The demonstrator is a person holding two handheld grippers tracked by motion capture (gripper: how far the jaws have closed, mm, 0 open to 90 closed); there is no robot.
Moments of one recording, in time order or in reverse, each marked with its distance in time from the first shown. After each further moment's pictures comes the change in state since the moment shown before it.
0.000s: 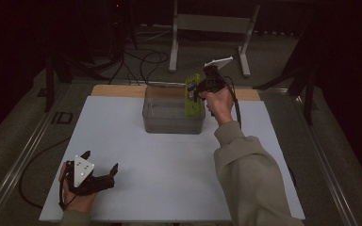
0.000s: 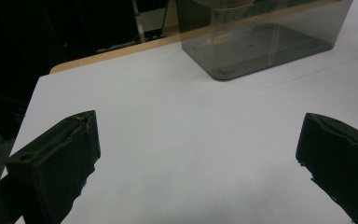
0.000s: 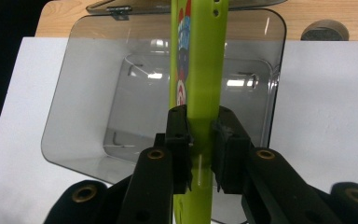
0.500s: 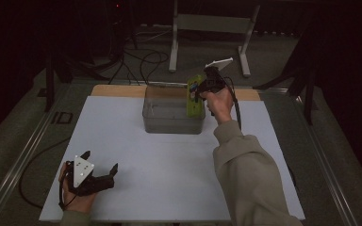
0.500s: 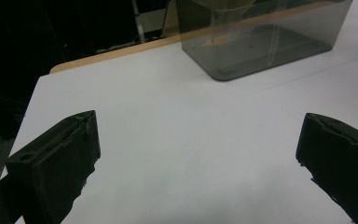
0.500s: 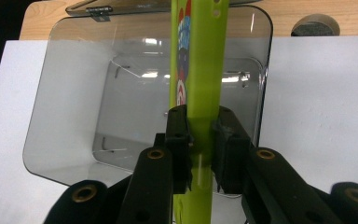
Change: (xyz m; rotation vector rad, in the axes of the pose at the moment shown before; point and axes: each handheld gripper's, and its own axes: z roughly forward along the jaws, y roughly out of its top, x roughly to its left) left arm 0.000 0.000 -0.001 -0.001 -0.001 -0.002; right arm -0.008 0.003 0.010 0.015 -0.025 0.028
